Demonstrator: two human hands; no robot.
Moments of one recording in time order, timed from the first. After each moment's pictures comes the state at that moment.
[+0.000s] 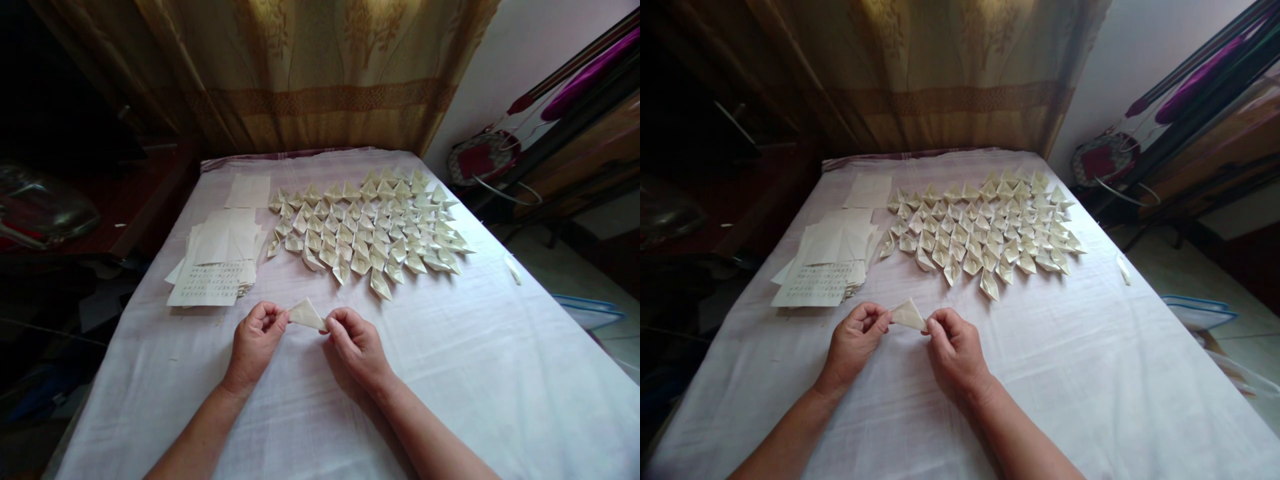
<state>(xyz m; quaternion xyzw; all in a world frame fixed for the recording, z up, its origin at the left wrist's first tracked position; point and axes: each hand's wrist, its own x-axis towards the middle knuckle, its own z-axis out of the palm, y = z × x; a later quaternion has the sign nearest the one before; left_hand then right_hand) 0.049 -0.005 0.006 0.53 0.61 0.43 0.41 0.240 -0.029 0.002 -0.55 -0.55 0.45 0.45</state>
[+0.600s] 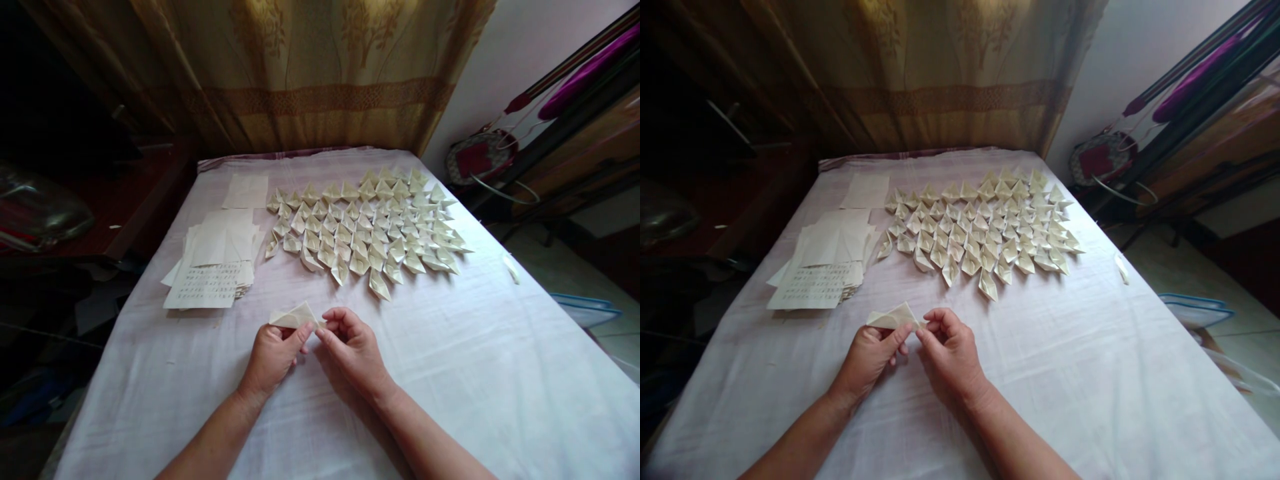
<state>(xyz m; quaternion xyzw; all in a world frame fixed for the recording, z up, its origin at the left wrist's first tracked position) 0.080 -0.015 0.015 0.41 0.60 0.34 0.59 0.230 -0.031 0.000 -0.55 -0.46 0.51 0.48</state>
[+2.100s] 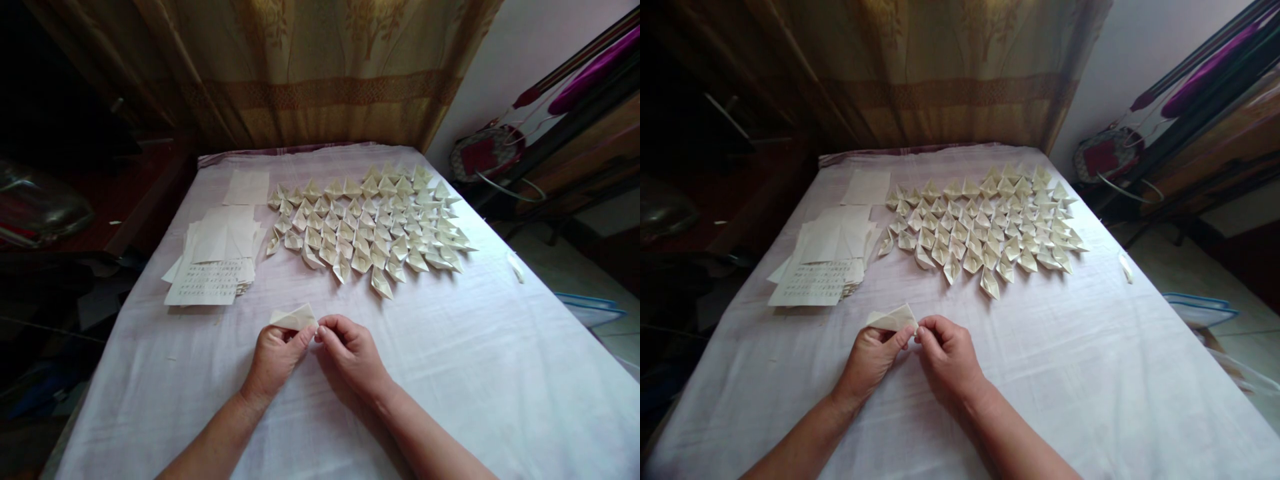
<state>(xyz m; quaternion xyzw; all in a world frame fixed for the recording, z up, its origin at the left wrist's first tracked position) 0.082 -0.019 0.010 0.48 0.55 0.41 0.55 0.229 -0.033 0.009 -0.53 -0.53 0.49 0.44</state>
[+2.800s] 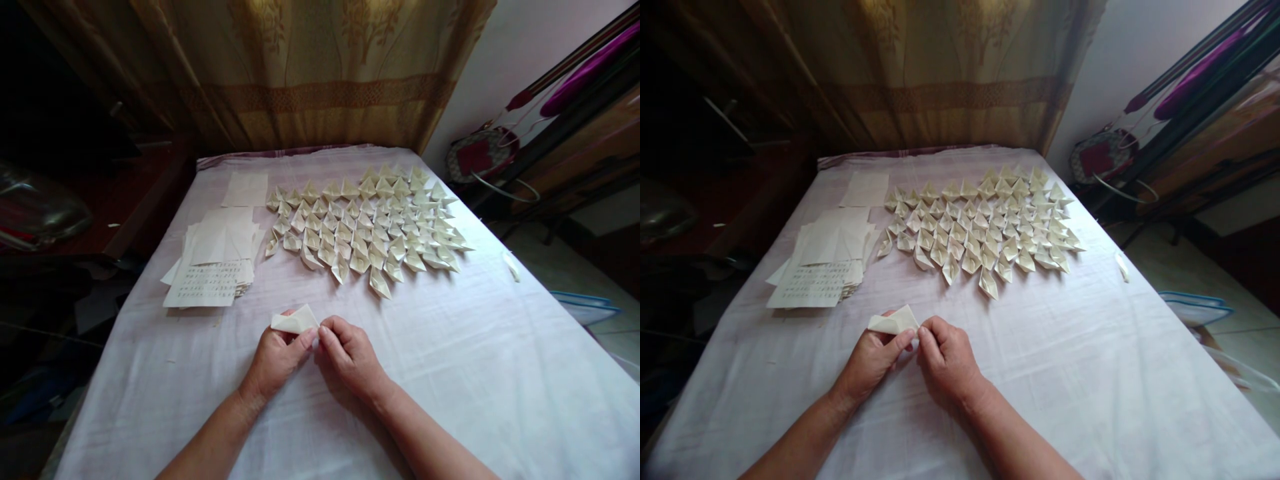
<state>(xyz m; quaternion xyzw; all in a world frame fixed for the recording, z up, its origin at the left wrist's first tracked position) 0.078 -0.019 0.014 0.46 0.53 0.38 0.60 0.232 -0.035 0.010 -0.54 -0.60 0.45 0.38</state>
